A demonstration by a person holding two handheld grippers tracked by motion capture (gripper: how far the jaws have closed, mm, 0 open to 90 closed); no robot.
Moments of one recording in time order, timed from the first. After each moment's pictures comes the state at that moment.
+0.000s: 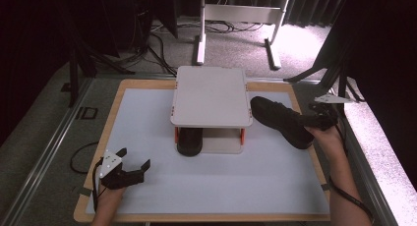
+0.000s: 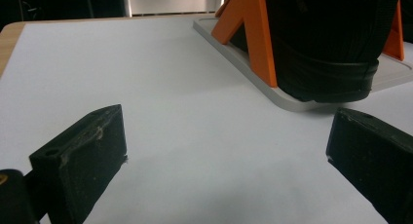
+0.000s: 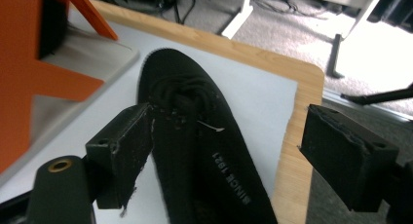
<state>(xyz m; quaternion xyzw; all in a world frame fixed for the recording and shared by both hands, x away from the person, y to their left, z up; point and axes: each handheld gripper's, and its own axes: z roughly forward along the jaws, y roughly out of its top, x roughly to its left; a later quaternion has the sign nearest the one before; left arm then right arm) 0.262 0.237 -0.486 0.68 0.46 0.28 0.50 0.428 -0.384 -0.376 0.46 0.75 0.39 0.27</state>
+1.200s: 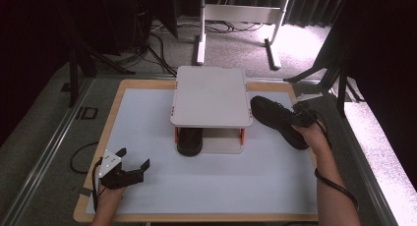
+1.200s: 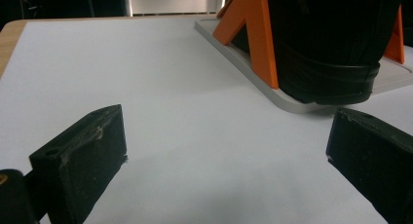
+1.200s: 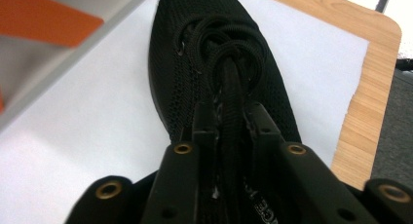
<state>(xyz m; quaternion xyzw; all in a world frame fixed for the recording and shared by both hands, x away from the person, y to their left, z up) 0.262 0.238 -0.486 0.67 0.46 0.28 0.50 0.460 -0.349 -0.408 0.45 0.81 0.30 0.22</state>
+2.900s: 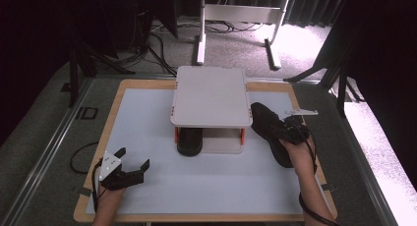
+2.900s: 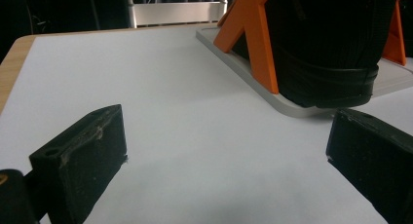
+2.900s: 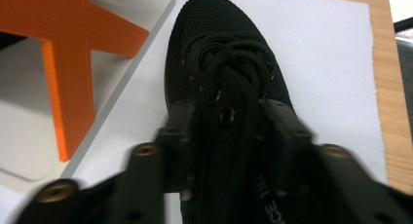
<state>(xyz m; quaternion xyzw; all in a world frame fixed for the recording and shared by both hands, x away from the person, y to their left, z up) 0.258 0.237 -0.487 0.67 0.45 0.30 0.51 0.390 -0.300 -0.404 0.54 0.74 0.32 0.24</state>
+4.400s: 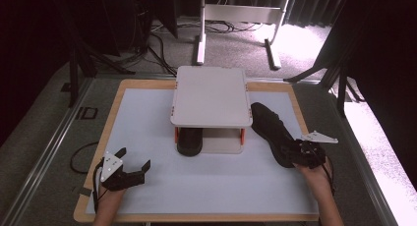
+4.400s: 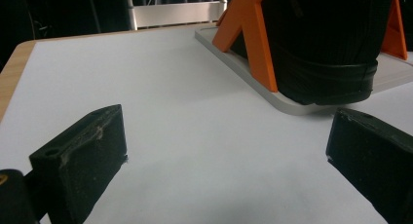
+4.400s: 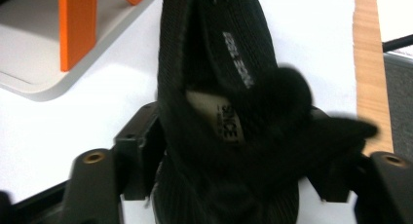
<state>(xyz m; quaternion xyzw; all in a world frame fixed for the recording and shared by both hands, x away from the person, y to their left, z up) 0.257 0.234 -0.487 0.68 0.44 0.31 0.50 0.332 -0.344 -0.437 0.50 0.75 0.36 0.25</state>
